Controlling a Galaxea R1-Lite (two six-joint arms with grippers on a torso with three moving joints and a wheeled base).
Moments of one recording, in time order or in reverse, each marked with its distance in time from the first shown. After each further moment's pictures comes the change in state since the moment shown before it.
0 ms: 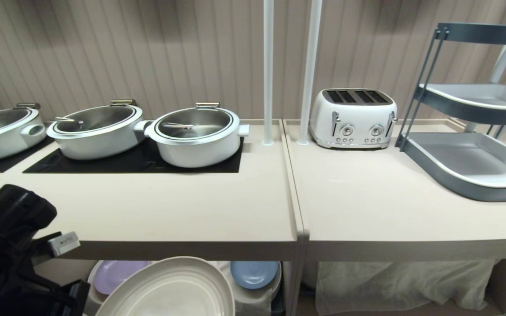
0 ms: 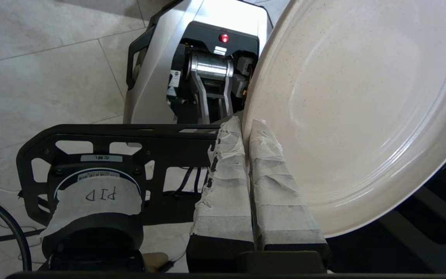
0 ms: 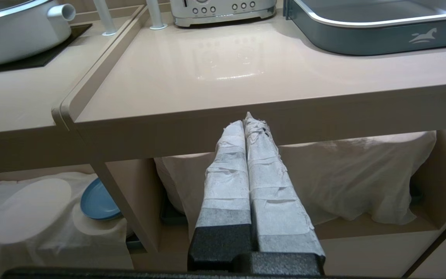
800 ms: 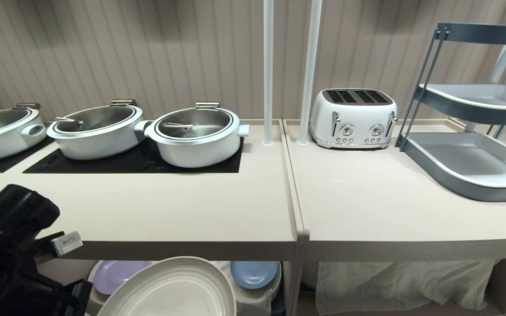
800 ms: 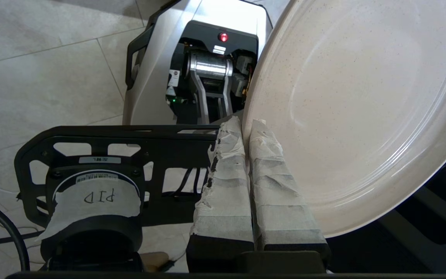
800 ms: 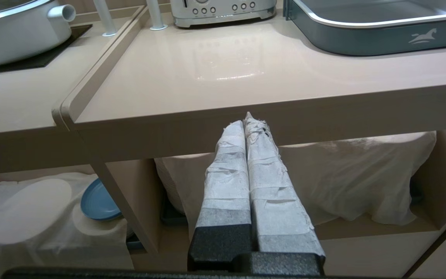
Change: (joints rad) left arm -0.004 0.009 0.001 -0.007 -0.005 0.001; right arm 0.000 0.000 0.000 -0.001 0.000 0.000
